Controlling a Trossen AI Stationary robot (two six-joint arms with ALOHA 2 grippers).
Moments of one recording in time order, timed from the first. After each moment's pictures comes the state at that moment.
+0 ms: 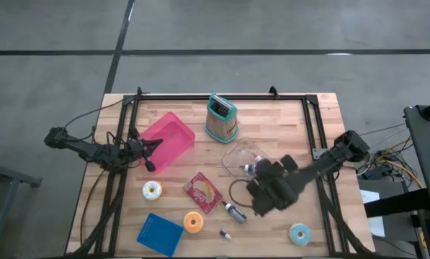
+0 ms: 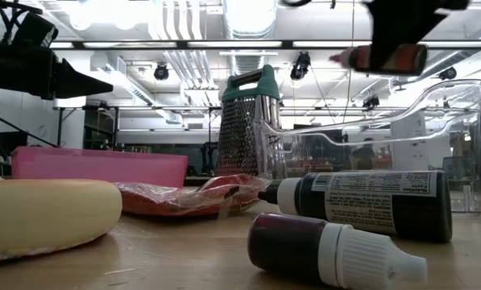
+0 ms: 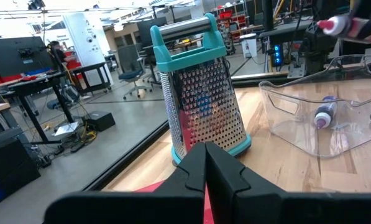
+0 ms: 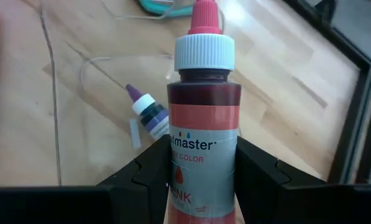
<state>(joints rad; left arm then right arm) -0.35 0.10 0.01 0.05 -0.85 0.21 0.52 1.78 1.53 -1.52 0.63 1.49</state>
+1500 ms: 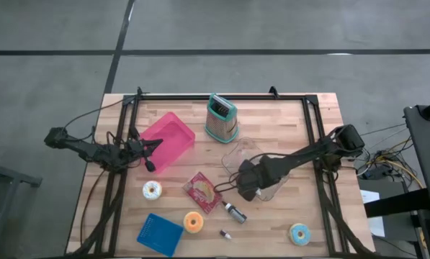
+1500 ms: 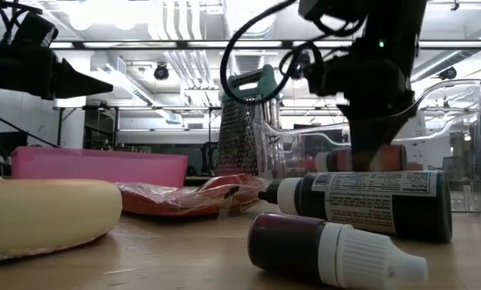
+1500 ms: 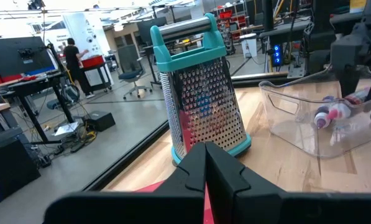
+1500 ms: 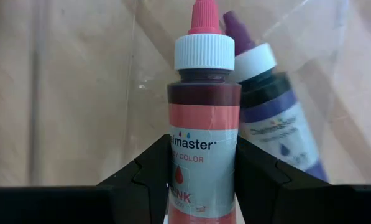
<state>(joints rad) -0.35 0.10 0.01 0.05 -0.85 0.21 0.31 1.78 1.15 -0.82 0.22 0.98</state>
